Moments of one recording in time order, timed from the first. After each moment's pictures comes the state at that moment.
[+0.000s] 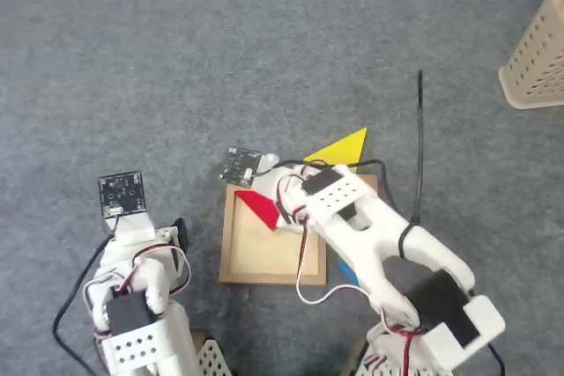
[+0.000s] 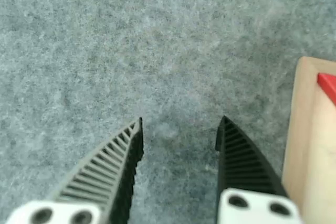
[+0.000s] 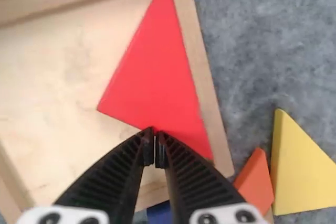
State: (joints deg) left arm -24.2 -103.7 97.3 72.2 -0.4; right arm -37.3 -2.4 40.5 43.7 38.5
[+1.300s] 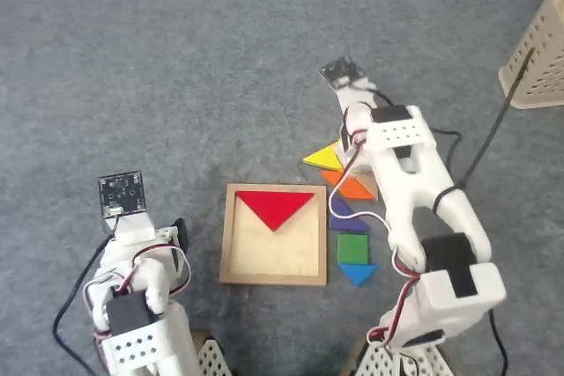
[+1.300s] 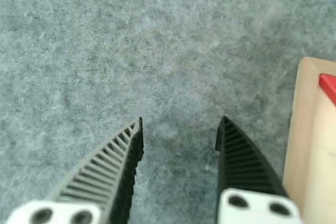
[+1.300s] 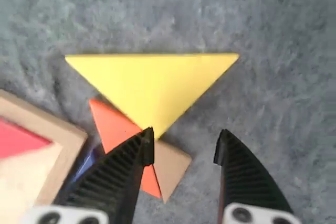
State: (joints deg) left arm -24.2 -103.7 97.3 72.2 -0.4; right arm -14.9 7.5 17.0 57.4 17.3
